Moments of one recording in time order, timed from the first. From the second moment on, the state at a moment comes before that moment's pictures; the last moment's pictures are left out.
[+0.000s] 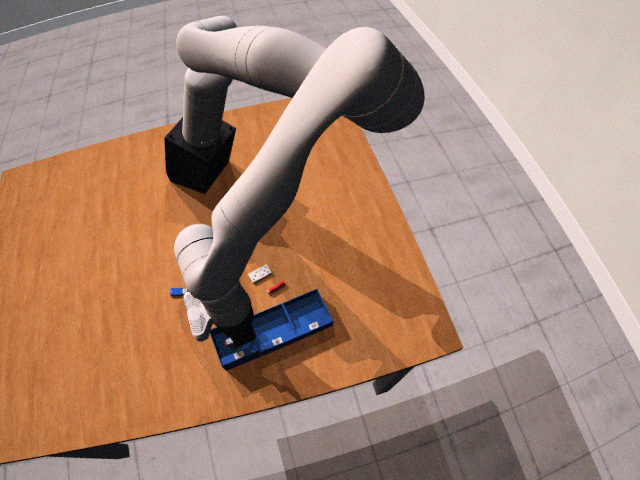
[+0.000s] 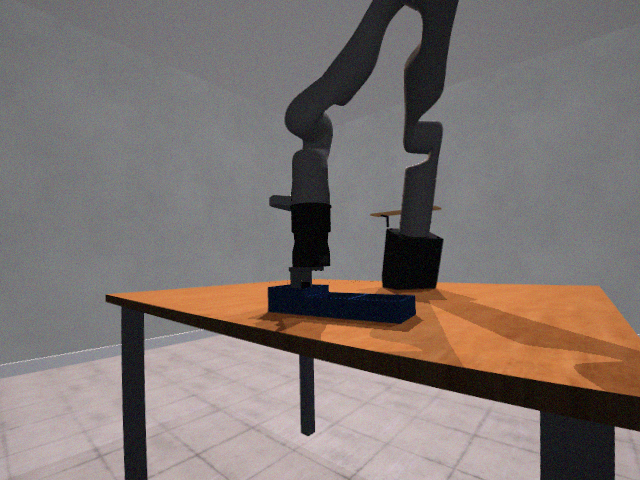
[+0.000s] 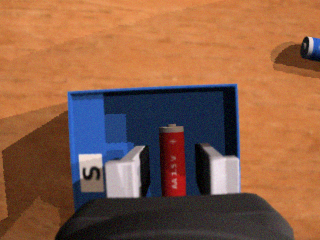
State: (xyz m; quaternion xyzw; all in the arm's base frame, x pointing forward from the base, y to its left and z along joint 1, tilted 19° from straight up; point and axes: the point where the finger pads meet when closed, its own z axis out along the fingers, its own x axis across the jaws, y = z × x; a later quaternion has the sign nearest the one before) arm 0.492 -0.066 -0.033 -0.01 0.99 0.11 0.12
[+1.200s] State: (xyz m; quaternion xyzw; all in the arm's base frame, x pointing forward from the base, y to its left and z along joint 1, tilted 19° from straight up) arm 0.477 -0.080 0.010 -0.01 0.99 0.11 0.12
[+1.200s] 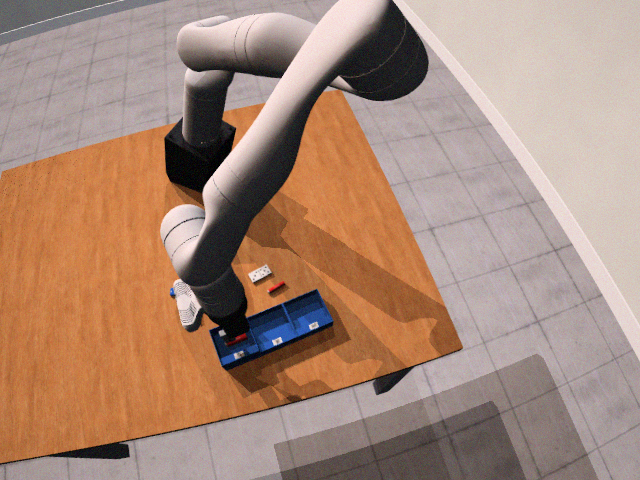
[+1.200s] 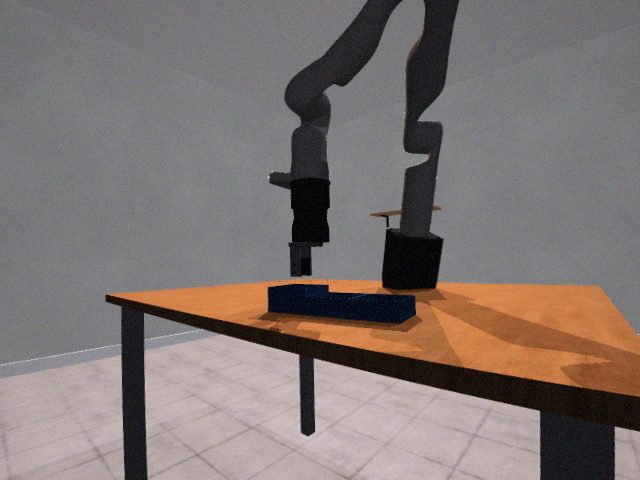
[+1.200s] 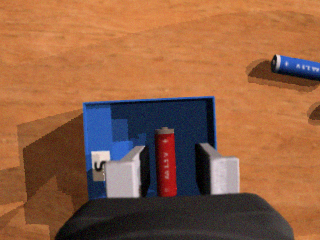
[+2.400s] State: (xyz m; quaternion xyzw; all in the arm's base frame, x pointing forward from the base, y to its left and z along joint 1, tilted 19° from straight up) arm 0.456 -0.100 0.095 -0.01 0.99 0.11 0.12
